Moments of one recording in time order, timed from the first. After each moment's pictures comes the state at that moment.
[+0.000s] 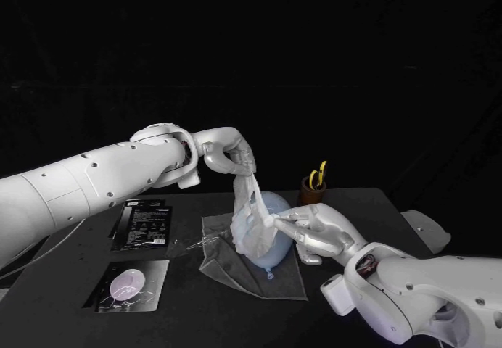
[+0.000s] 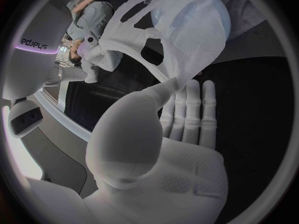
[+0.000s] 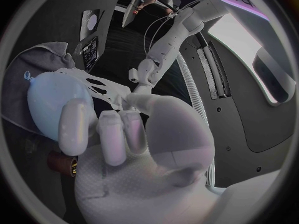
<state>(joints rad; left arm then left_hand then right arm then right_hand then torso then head) 1.42 -0.43 -0.13 1.03 -1.10 0.09 0.38 1.45 -0.07 0.52 -0.03 0.04 1.04 0.13 0.34 0.31 0.92 0.07 0.68 0.38 0.92 0.04 0.81 0.66 0.16 0.75 0.19 0.75 0.64 1.10 -1.09 -0.20 2.09 -0.42 -0.73 0.28 1.18 0.03 0.73 0.09 0.09 1.02 0.13 0.14 0.45 1.46 0.05 1.54 1.31 1.47 -0.01 1.57 1.31 0.05 1.42 0.09 1.27 1.31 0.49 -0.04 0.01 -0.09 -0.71</state>
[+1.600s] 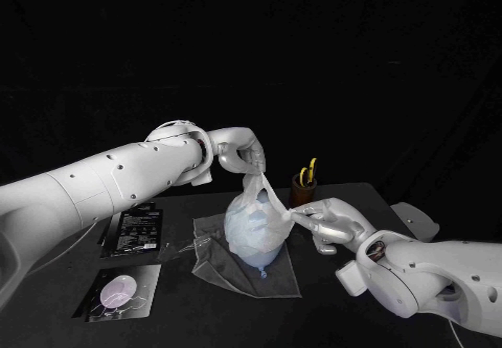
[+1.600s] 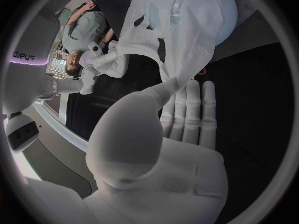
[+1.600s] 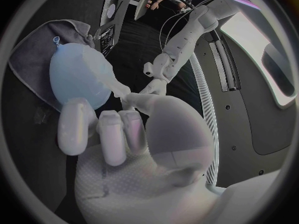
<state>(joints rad) 1.42 -0.29 -0.13 0.94 -1.20 0.06 0.37 1.45 -0.07 0.52 -0.03 0.04 1.04 0.13 0.33 0.31 0.92 0.07 0.68 0.38 0.91 0.04 0.81 0.65 0.16 0.73 0.19 0.75 0.65 1.10 -1.17 -0.21 1.99 -0.40 -0.65 0.25 1.18 0.03 0.73 0.09 0.10 1.02 0.12 0.14 0.45 1.46 0.05 1.53 1.31 1.47 -0.01 1.57 1.31 0.06 1.42 0.09 1.26 1.31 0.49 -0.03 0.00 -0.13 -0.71</state>
